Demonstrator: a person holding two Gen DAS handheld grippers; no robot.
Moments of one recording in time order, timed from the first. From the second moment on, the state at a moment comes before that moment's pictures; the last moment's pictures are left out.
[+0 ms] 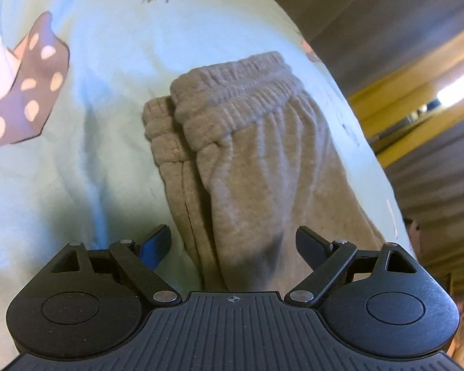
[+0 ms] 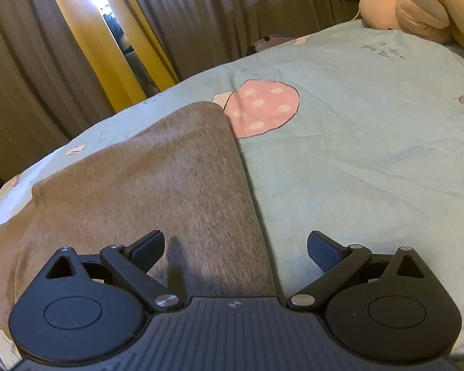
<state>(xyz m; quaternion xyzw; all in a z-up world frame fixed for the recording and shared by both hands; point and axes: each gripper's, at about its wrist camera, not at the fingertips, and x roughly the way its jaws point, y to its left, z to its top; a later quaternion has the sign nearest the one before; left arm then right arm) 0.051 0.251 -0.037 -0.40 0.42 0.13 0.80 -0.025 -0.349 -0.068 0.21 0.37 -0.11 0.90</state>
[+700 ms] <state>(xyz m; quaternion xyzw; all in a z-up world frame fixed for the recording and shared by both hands) 0.054 0.252 -0.048 -0.42 0.41 0.13 0.80 -0.028 -0.218 -0.054 0.04 0.34 0.09 0.94</state>
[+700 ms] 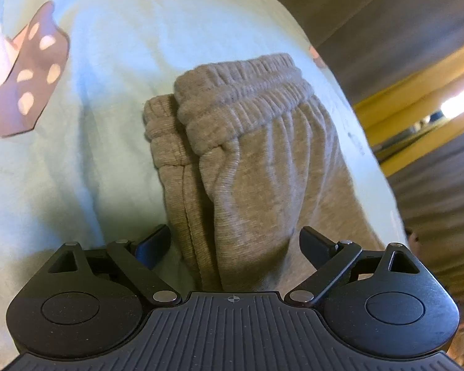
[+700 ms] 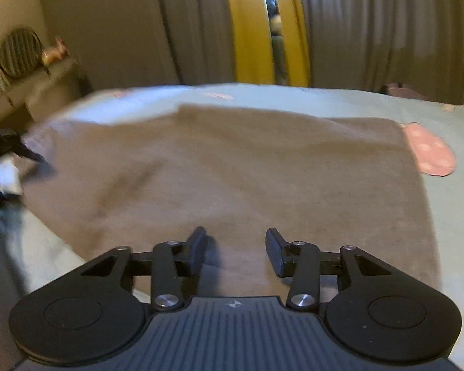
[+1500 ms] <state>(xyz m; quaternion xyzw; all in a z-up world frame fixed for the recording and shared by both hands) 0.052 0.300 -0.083 -0.49 0.35 0.07 0.80 -0.023 -0.234 -0.067 0.03 0.36 0.04 0.93</state>
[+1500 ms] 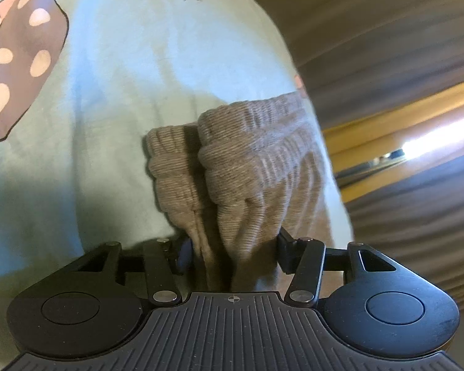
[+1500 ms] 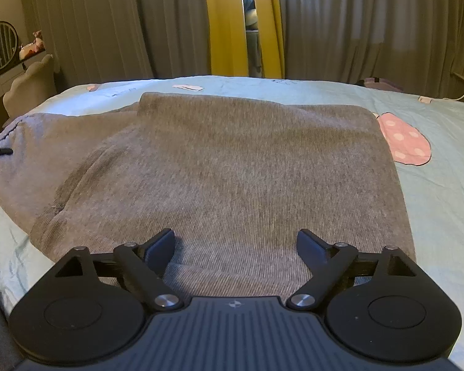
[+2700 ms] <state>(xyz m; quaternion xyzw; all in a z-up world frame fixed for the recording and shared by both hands) -0.013 -0.092 0.008 0.13 0.38 -0.28 0.88 -0.045 -0.310 -0.041 0.19 0.28 -0.02 0.94</state>
